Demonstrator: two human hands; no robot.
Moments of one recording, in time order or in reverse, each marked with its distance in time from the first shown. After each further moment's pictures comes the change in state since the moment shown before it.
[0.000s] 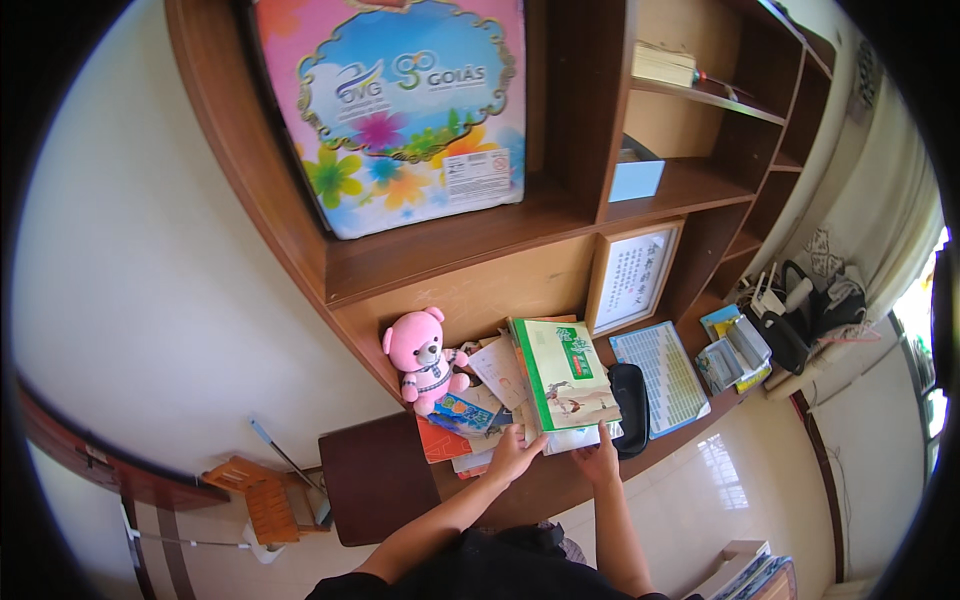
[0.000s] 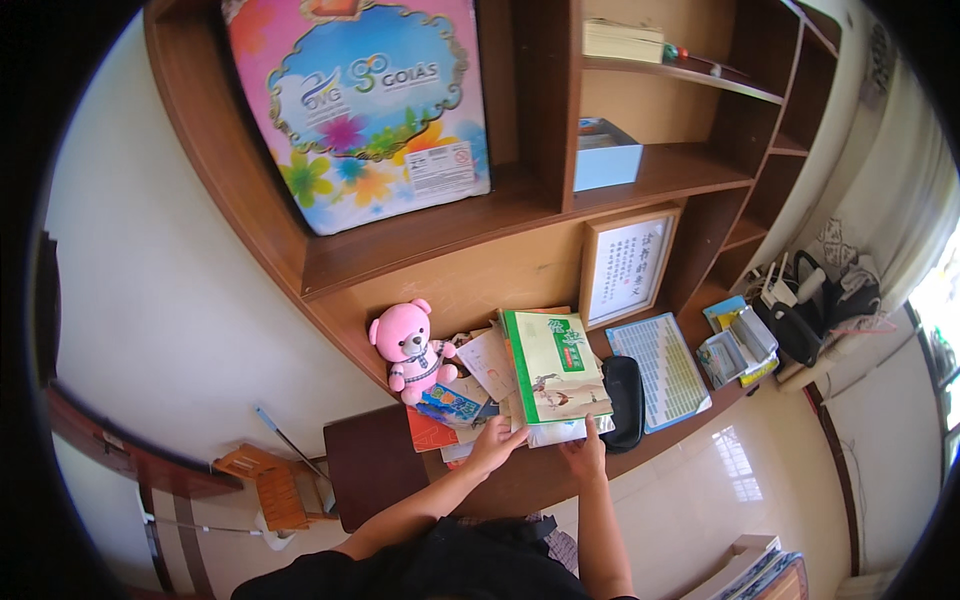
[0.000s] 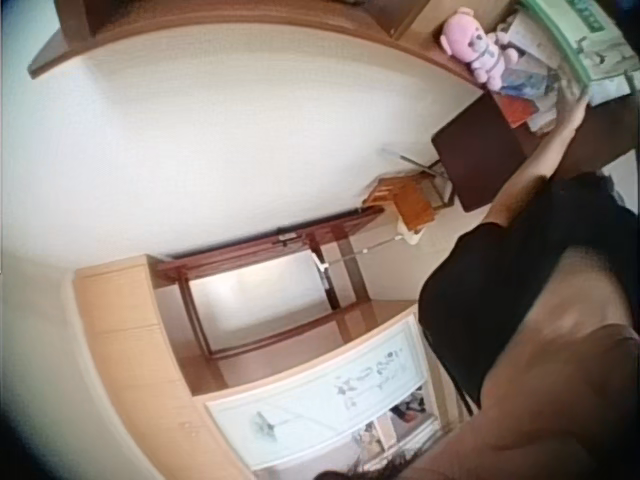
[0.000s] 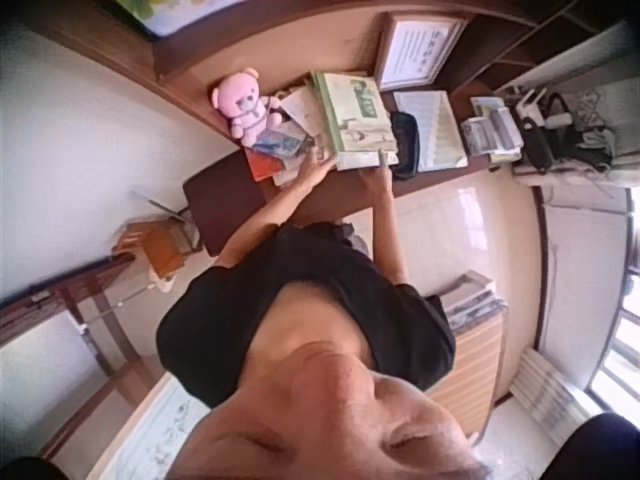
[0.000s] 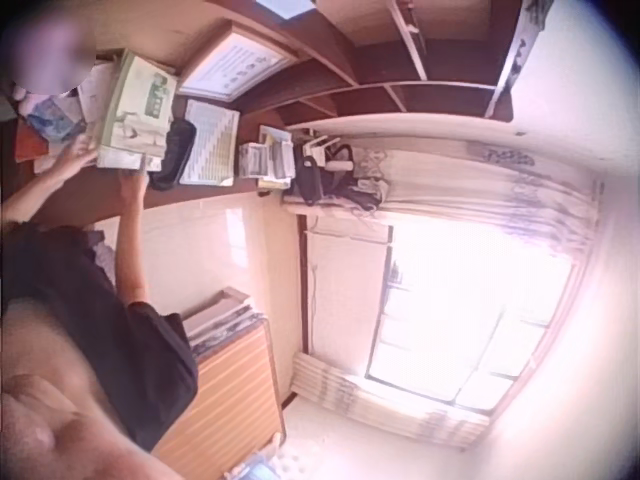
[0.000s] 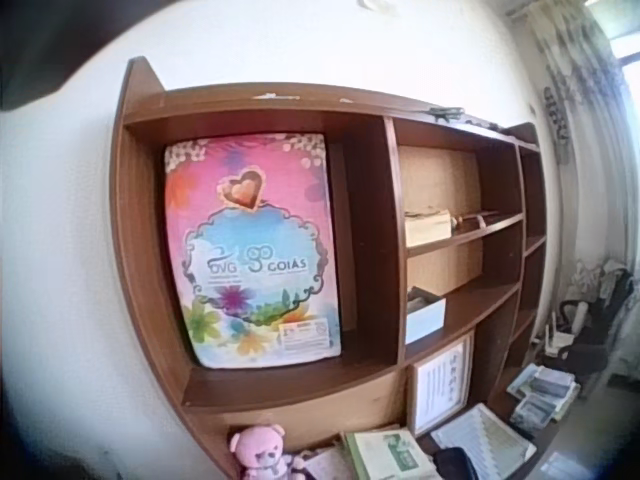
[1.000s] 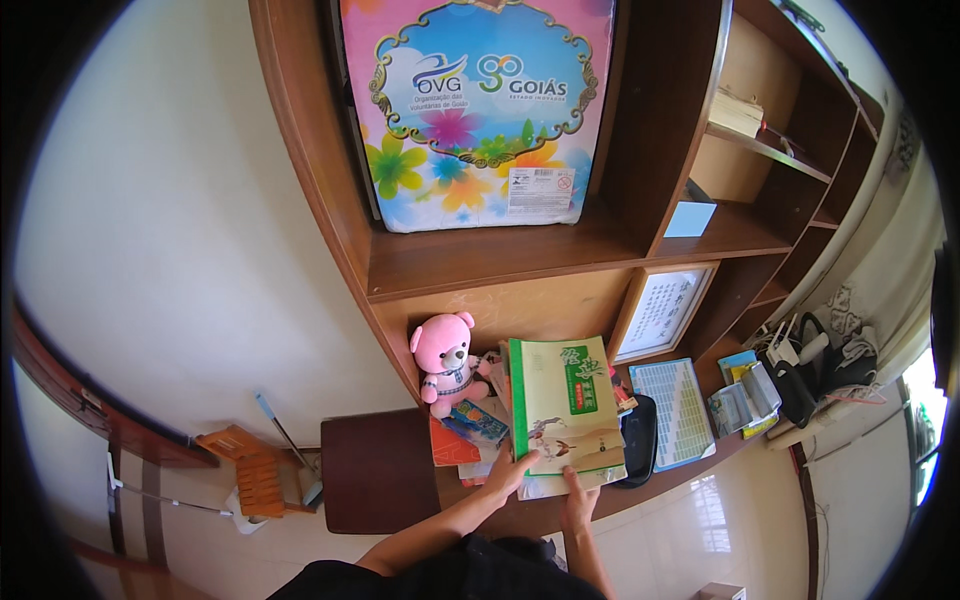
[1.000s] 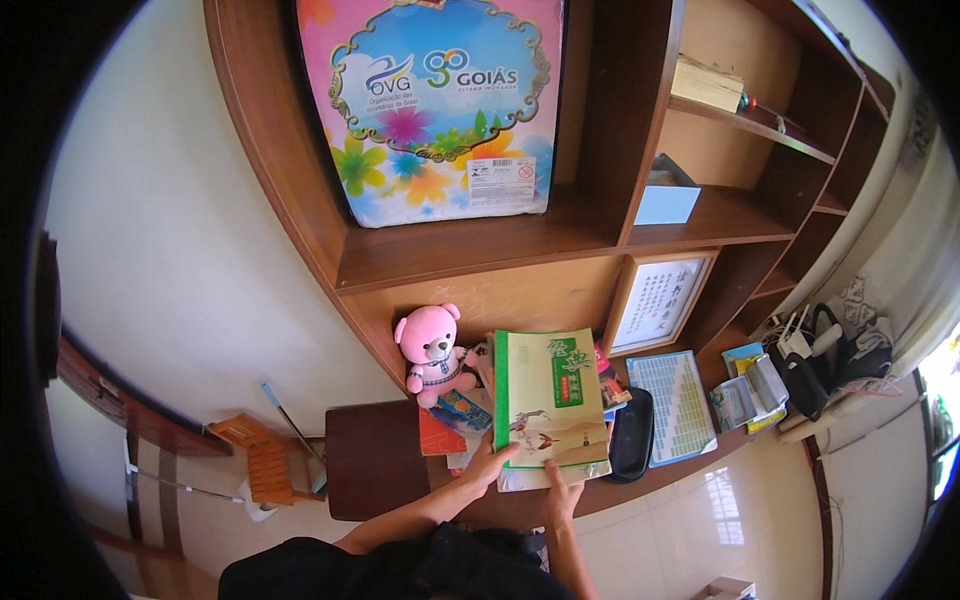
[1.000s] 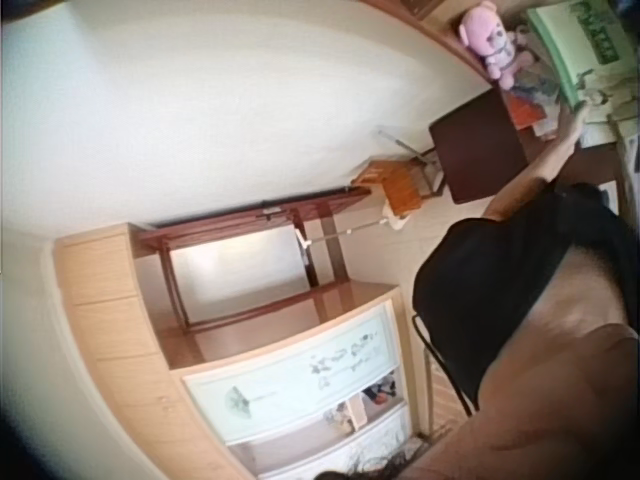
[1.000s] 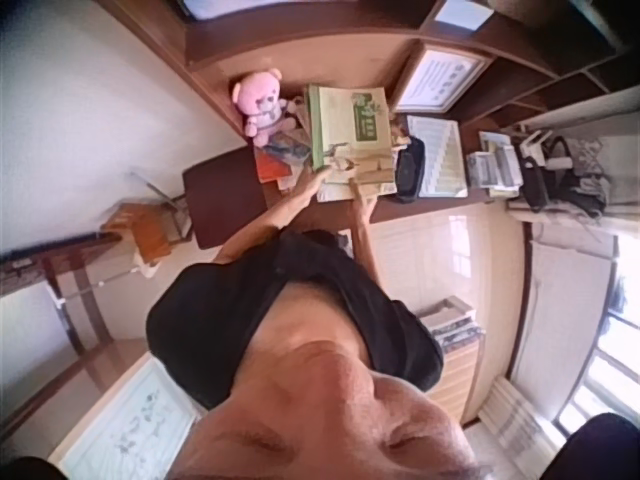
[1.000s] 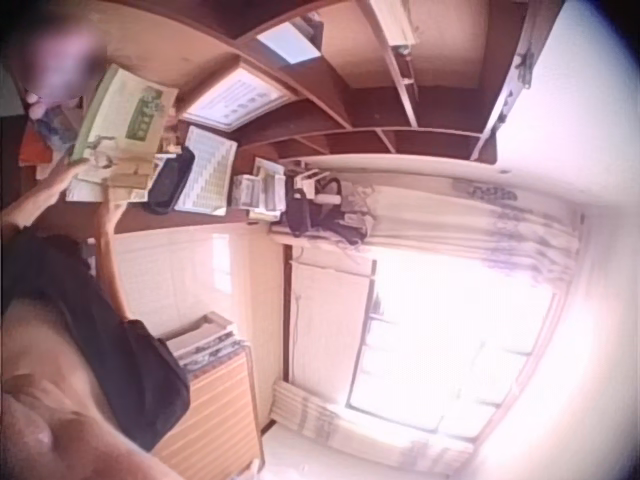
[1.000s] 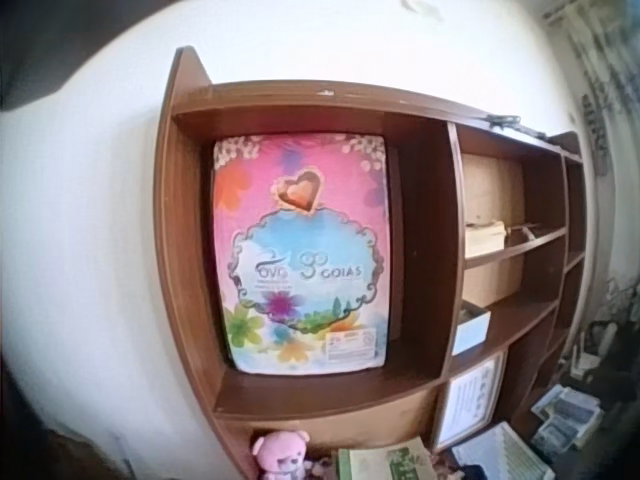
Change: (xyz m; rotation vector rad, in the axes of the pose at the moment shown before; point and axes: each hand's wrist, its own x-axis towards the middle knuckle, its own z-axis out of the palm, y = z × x) left_hand -0.008 0.008 -0.017 -0.354 0.063 -0.125; right_hand -0.060 0.053 0.033 -0.271 -0.272 -0.605
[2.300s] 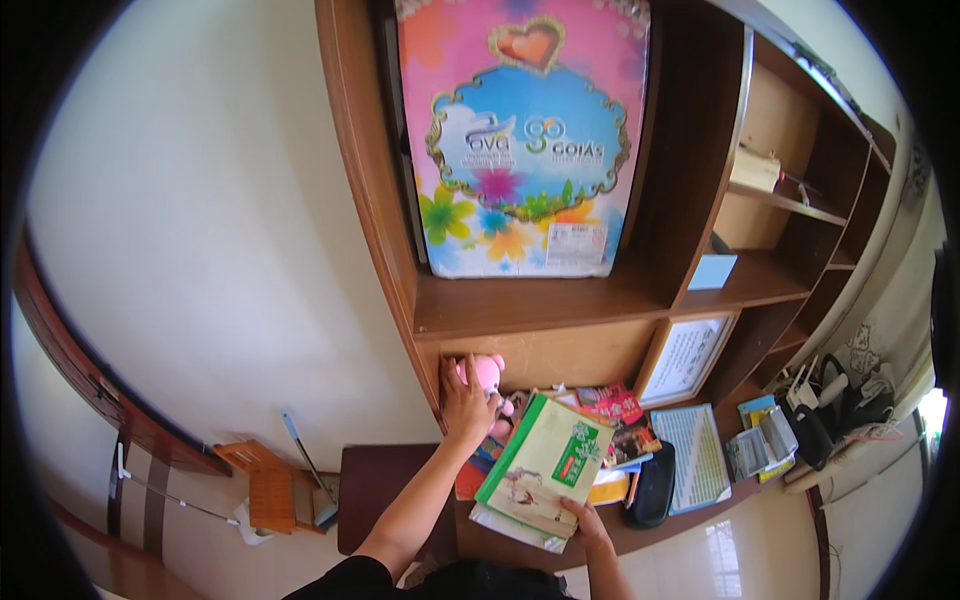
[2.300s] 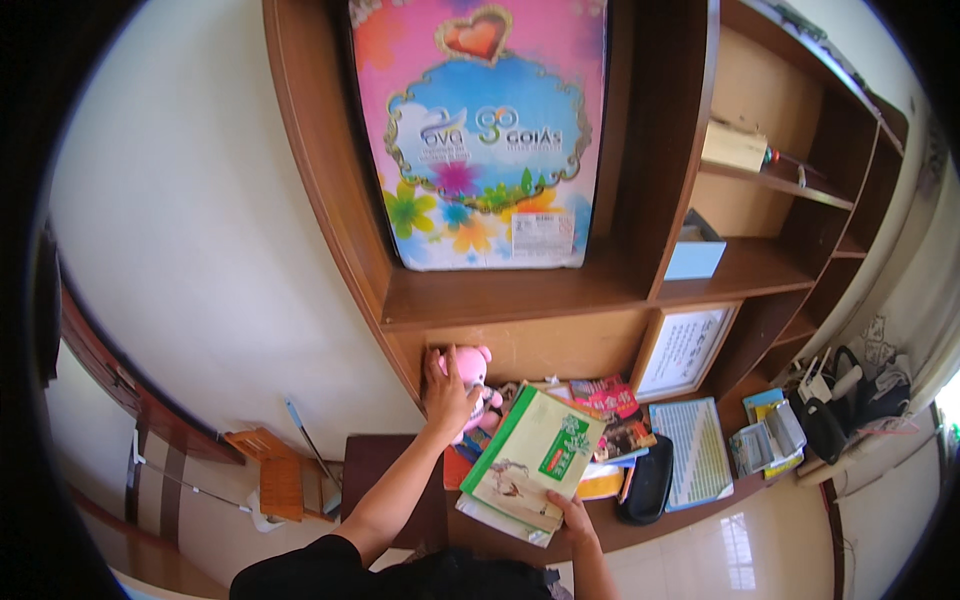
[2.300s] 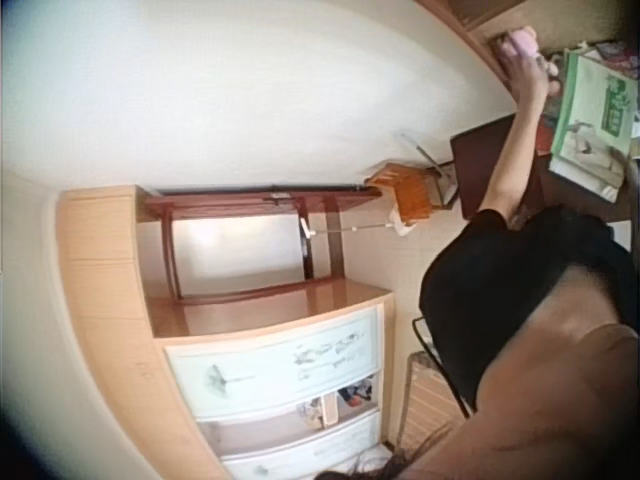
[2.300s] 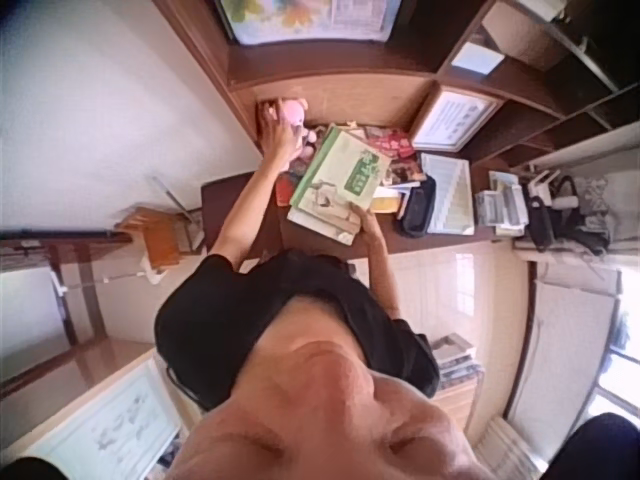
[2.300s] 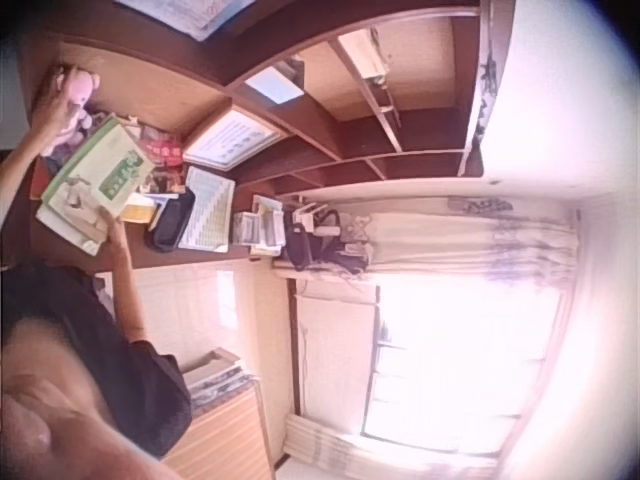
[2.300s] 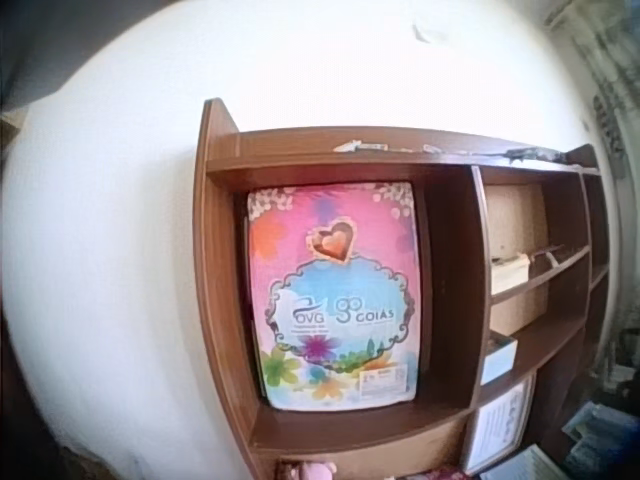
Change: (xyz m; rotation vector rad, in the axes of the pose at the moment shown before) left_hand 0.062 0.172 -0.071 1.248 0.653 0.653; right_hand 0.042 0.022 -0.005 -0.068 -0.390 0.649
